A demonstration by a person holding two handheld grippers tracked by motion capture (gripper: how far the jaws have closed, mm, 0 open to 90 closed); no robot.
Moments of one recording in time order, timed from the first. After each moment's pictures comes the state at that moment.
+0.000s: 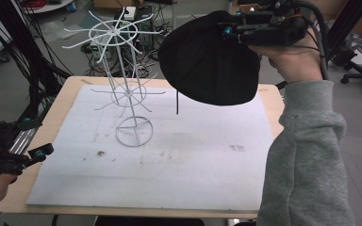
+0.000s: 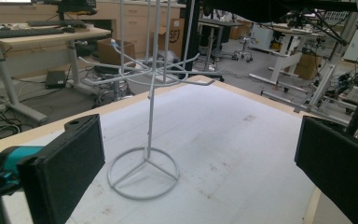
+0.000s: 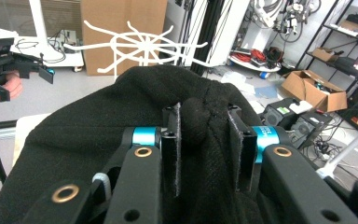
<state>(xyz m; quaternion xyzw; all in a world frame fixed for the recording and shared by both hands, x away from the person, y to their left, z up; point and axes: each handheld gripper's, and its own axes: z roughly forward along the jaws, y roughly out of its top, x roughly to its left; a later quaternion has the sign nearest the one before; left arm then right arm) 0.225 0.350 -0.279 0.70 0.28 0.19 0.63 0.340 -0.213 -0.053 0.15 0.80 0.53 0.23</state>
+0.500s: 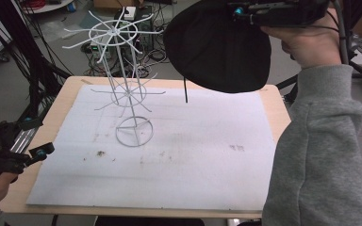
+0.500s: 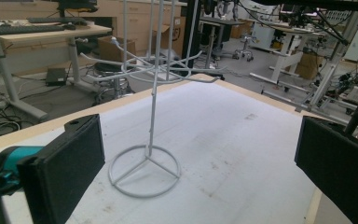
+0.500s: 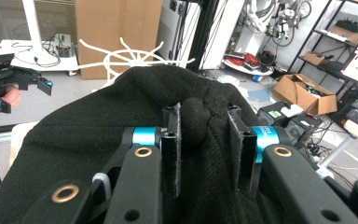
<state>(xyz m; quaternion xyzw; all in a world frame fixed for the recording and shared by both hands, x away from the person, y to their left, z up) 0.228 0.352 -0.281 0.70 0.29 0.18 0.63 0.340 -0.221 -0.023 0.15 0.80 0.54 0.24</state>
